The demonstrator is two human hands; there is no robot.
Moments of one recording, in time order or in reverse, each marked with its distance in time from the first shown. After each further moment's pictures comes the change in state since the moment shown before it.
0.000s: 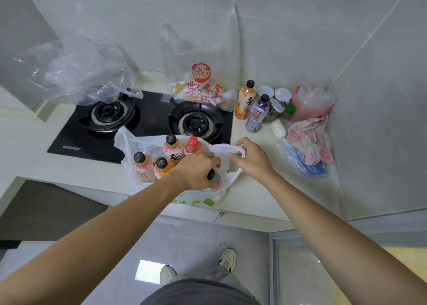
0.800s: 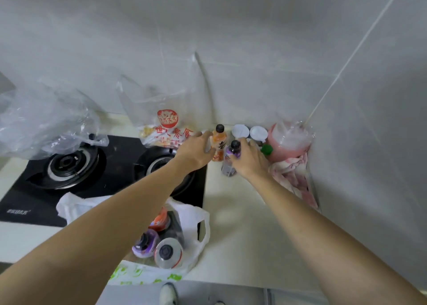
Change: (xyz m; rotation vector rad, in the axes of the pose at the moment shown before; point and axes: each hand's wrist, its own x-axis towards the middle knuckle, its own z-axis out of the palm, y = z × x) left_hand 0.234 -0.014 -0.079 -0.202 0.217 -0.276; right_hand 0.157 0.031 -0.103 -0.341 0.183 0.045
